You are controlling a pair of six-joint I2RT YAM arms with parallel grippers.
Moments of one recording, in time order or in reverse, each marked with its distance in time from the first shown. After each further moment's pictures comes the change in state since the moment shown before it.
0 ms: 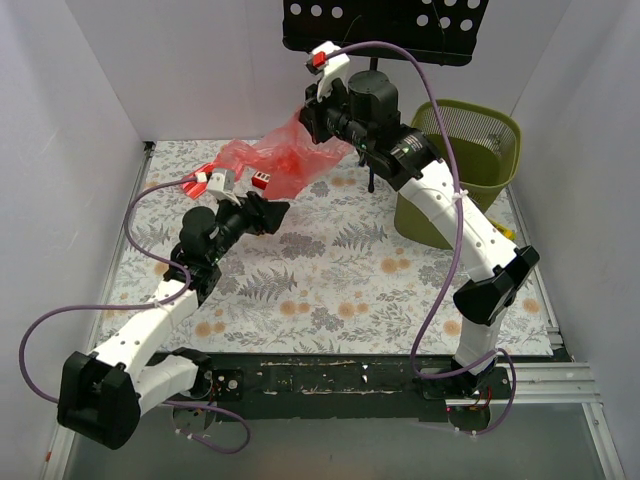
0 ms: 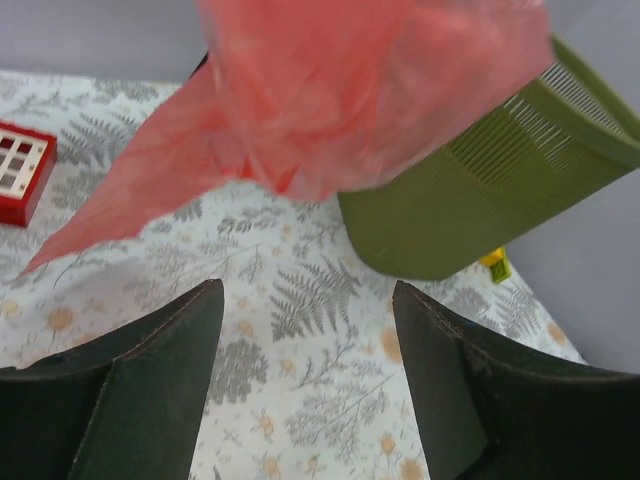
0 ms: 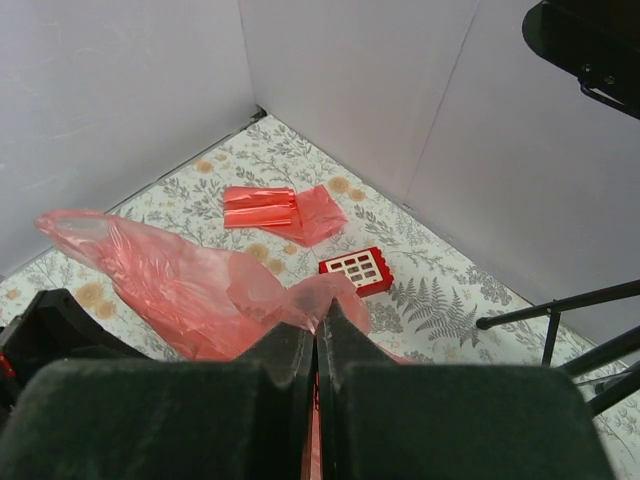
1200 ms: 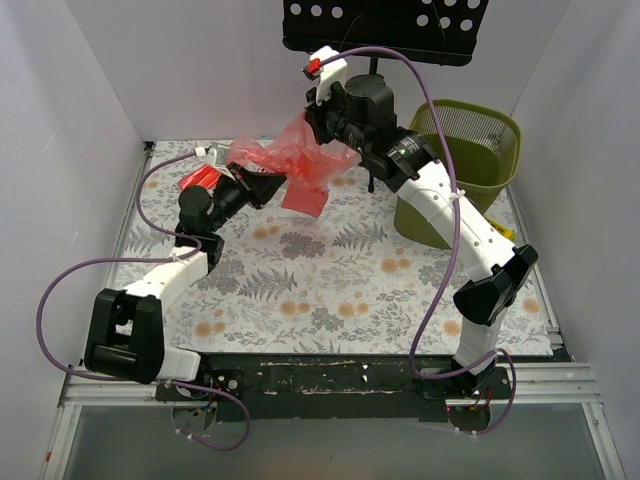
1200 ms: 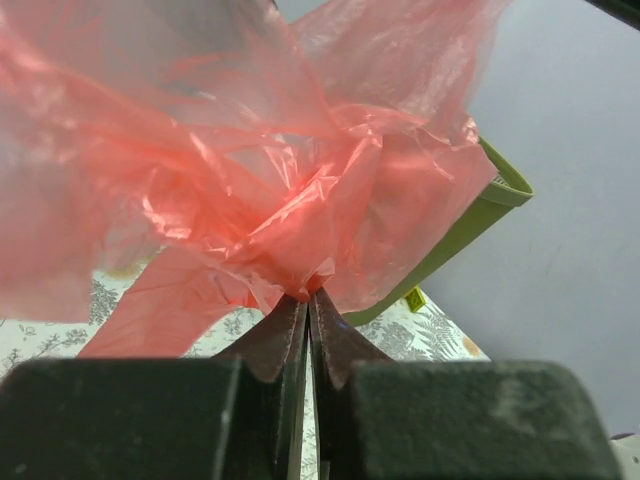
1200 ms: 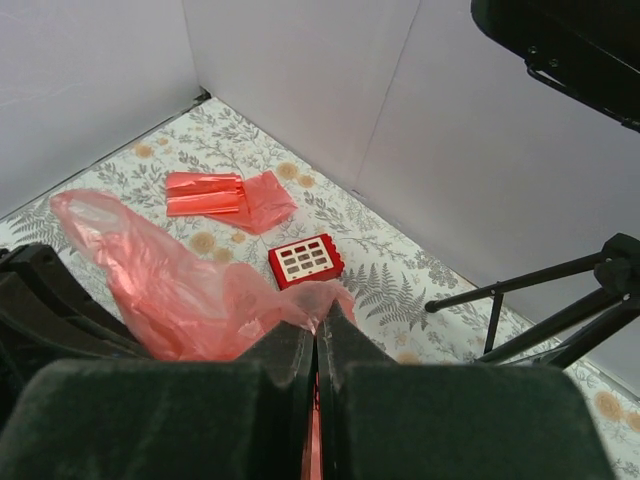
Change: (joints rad) left arm 0.145 0.363 0.107 0.539 0.331 -0.213; right arm 0.000 -0.002 -0.034 -0.001 0.093 -0.090
